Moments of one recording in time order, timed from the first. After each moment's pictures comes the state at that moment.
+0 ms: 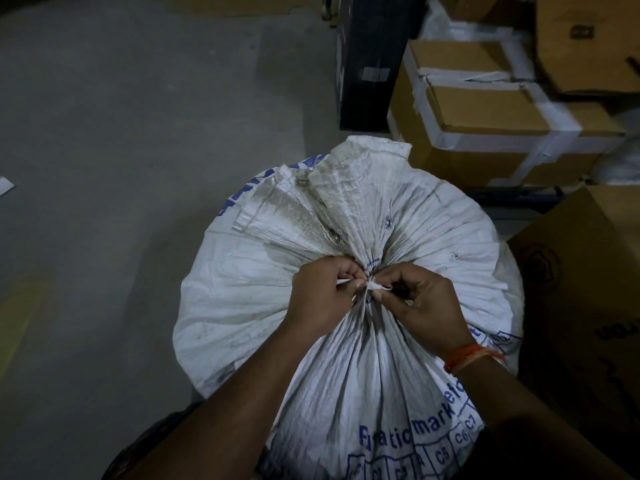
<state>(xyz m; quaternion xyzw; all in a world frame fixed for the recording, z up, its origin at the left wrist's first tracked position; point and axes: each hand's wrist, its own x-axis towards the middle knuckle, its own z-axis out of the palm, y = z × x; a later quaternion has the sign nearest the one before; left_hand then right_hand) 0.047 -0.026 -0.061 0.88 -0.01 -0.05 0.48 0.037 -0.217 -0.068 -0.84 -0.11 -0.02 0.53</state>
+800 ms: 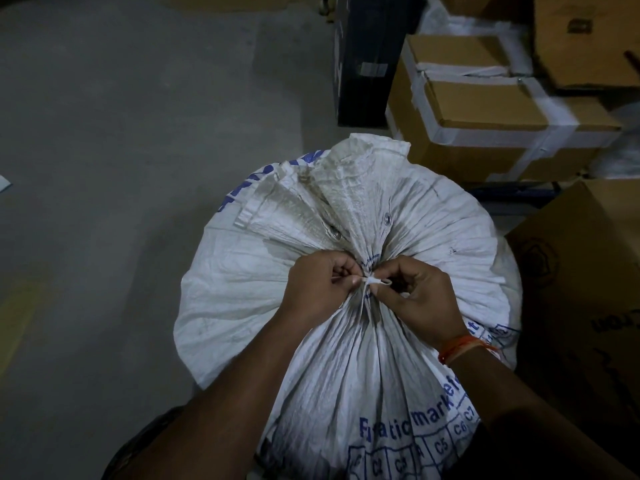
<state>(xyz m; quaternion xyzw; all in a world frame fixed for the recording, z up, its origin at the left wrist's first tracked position) 0.053 -0.018 -0.066 0.88 -0.03 -0.07 0.47 0.038 -0.214 -0.071 -0.84 -0.08 -0.01 0.53</state>
